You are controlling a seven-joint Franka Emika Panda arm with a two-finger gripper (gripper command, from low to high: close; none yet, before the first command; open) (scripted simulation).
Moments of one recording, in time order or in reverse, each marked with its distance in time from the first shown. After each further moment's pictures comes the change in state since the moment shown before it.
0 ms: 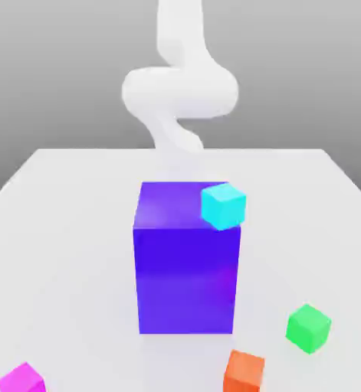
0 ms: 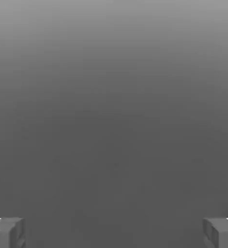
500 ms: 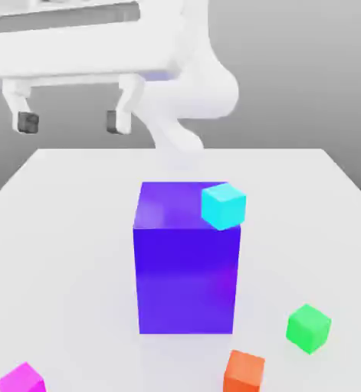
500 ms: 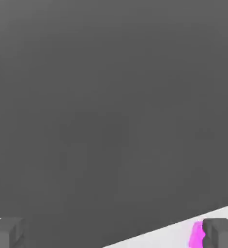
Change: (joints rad) arm -0.096 0.549 -0.092 0.048 0.032 0.139 0.098
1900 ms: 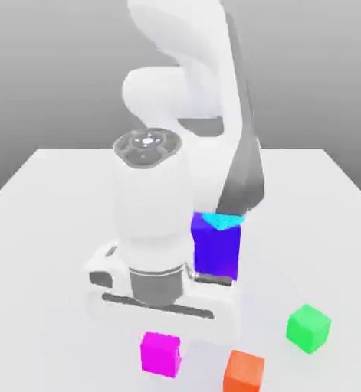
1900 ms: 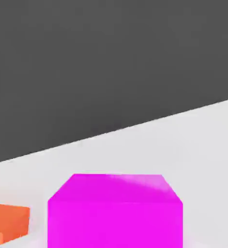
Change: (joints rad) arm 0.132 0.345 0.190 -0.207 0.006 0.173 0.015
